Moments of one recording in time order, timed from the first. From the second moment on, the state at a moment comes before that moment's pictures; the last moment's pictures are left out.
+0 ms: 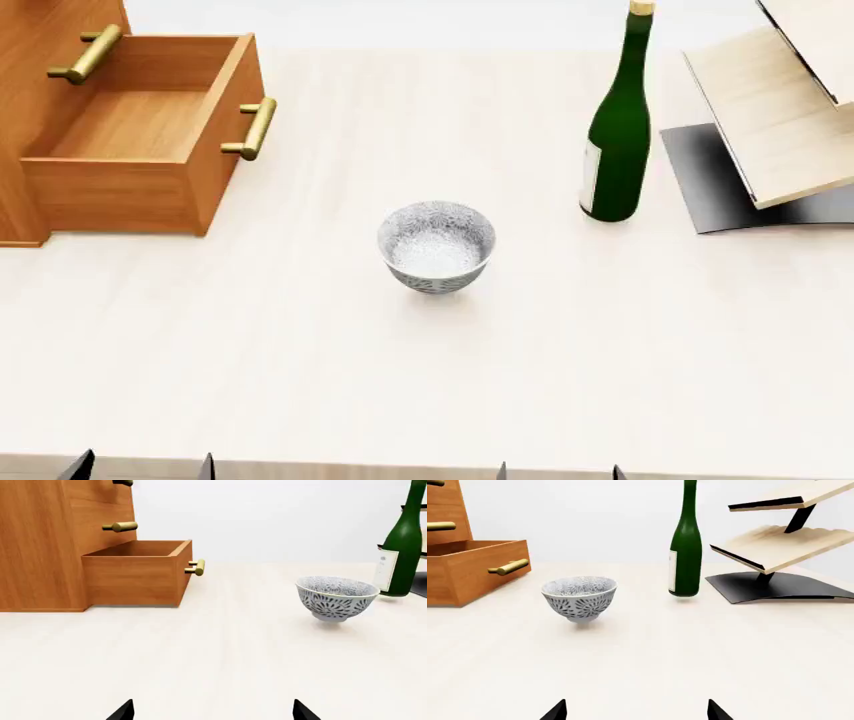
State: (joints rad) left arm 0.00 0.00 0.00 0.00 0.00 0.00 0.00; right arm 0.00 0.00 0.00 0.00 0.00 0.00 0.00
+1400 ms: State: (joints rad) left arm 0.08 -0.13 0.06 0.55 -0.14 -0.26 -0.11; right arm -0.13 0.16 -0.01 -0.64 0.21 0.16 0.13
